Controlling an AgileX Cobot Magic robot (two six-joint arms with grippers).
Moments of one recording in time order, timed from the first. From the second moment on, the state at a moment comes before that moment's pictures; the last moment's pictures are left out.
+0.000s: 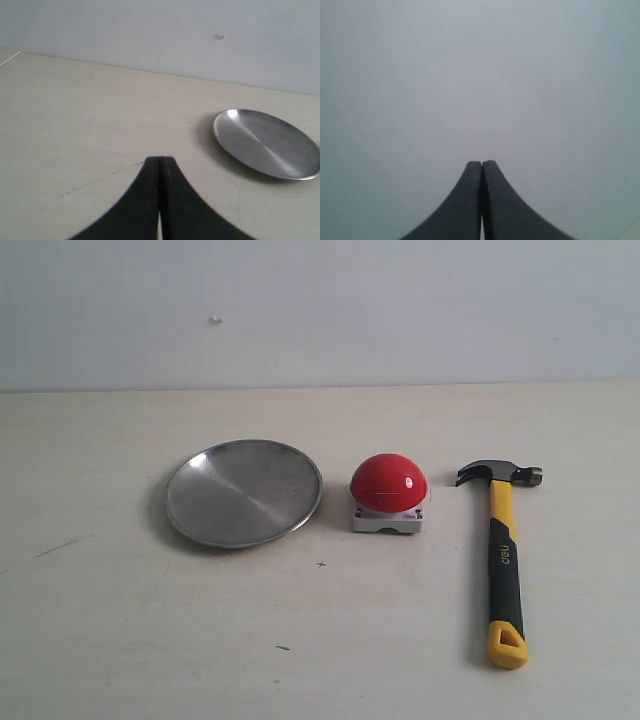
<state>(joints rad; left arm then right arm) -0.10 0.01 0.00 0.17 0.29 -0.32 -0.15 0.01 -0.03 0.31 -0.30 0.53</state>
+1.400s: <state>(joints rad) -0.10 0.01 0.00 0.17 0.29 -0.32 -0.02 1.90 -1.36 0.12 1.00 0.22</state>
